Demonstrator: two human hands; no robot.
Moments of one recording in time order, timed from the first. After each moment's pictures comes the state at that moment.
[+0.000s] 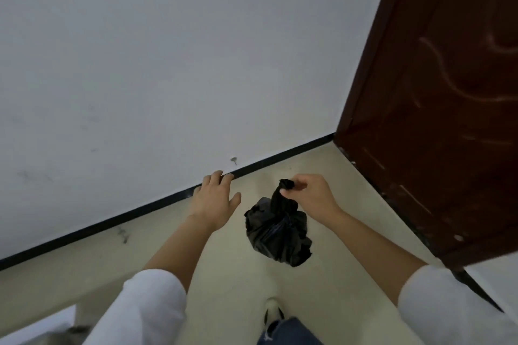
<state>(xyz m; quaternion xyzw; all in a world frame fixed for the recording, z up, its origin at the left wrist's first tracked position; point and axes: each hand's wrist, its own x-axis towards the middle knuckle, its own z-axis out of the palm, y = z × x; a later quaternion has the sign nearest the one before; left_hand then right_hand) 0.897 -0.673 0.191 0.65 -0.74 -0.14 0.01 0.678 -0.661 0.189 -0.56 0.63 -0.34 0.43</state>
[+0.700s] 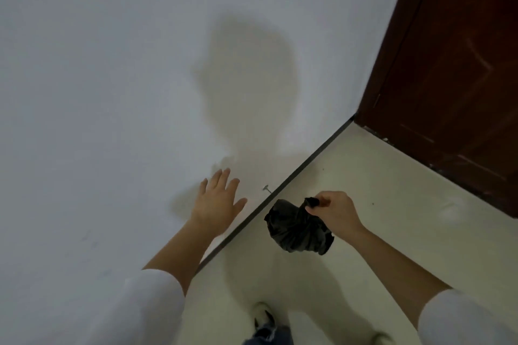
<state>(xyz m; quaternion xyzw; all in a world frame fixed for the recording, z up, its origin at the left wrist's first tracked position) 1.088 -1.056 0.152 0.48 -0.86 -0.06 -0.17 0.859 -0.944 0.112 -0.37 0.75 -0.35 0.41</state>
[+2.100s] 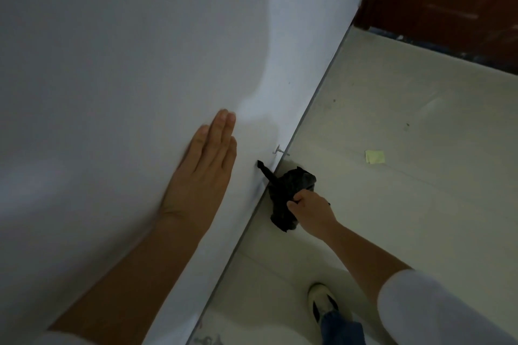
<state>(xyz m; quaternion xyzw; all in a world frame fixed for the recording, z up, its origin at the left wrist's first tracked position) 1.142 -1.234 -0.029 0.14 -0.88 0.40 -0.21 1.015 -1.099 -0.190 -0.24 0.82 -0.20 0.48</state>
